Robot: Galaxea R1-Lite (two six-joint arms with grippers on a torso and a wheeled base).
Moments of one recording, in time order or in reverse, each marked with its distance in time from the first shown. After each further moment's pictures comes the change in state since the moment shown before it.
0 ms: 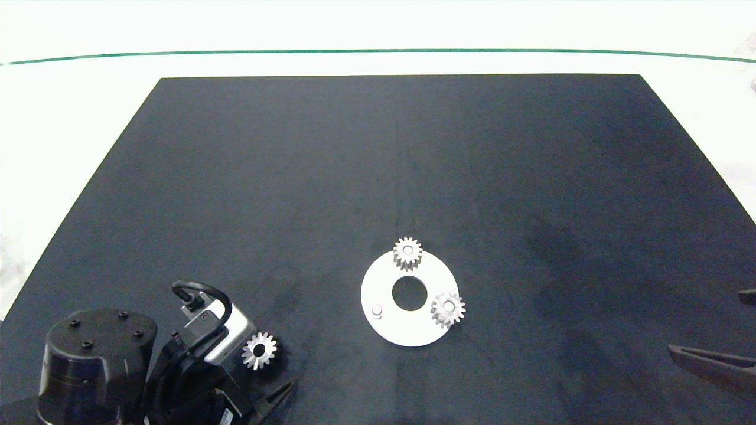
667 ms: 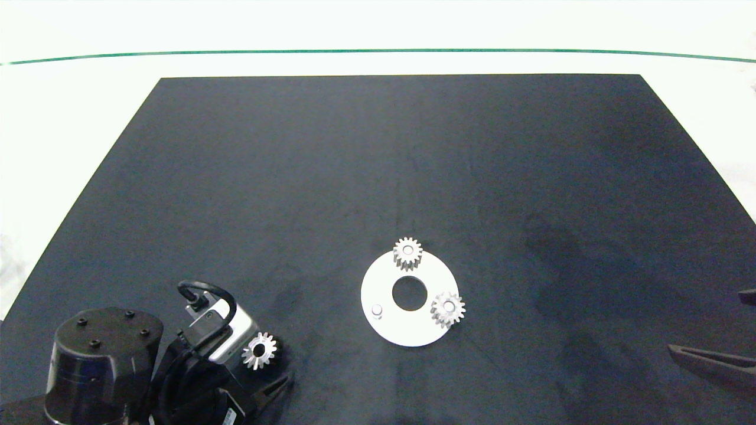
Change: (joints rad) left arm -0.003 0.015 -0.004 -0.004 0.000 -0.003; right arm 0.000 -0.001 0.000 0.000 0.000 0.000
